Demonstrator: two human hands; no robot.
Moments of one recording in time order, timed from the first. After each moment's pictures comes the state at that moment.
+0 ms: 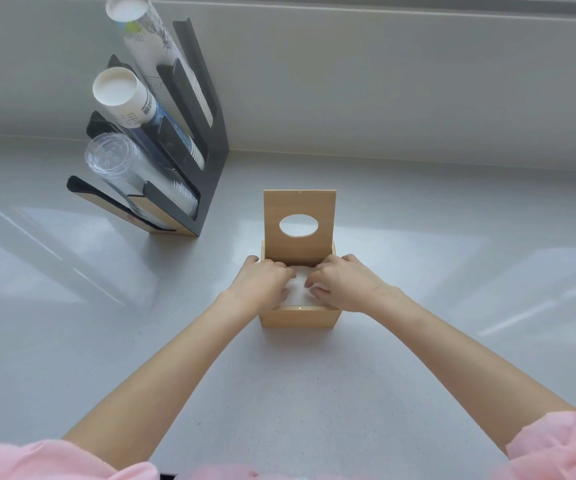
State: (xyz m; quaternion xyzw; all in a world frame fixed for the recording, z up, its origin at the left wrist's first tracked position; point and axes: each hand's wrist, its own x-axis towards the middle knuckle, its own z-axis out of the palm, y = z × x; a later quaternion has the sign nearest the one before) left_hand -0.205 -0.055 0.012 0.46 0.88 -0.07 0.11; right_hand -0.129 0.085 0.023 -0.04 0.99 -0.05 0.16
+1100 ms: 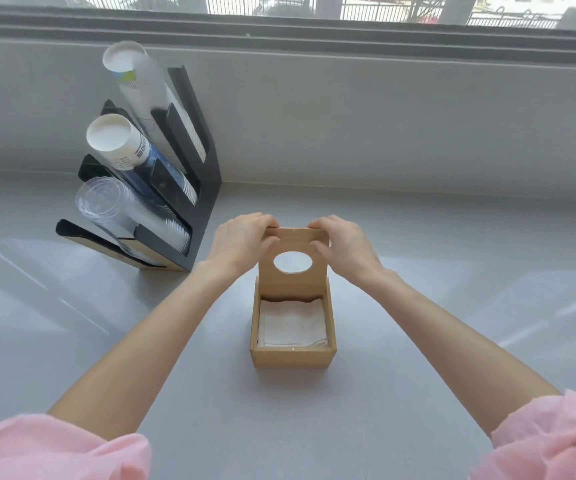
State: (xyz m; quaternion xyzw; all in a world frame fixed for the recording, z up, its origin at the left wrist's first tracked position) left_hand -0.265 -0.034 0.088 0.33 0.93 0.13 0.01; right_hand -0.181 0.112 0.077 0.15 0.95 -0.25 -0.06
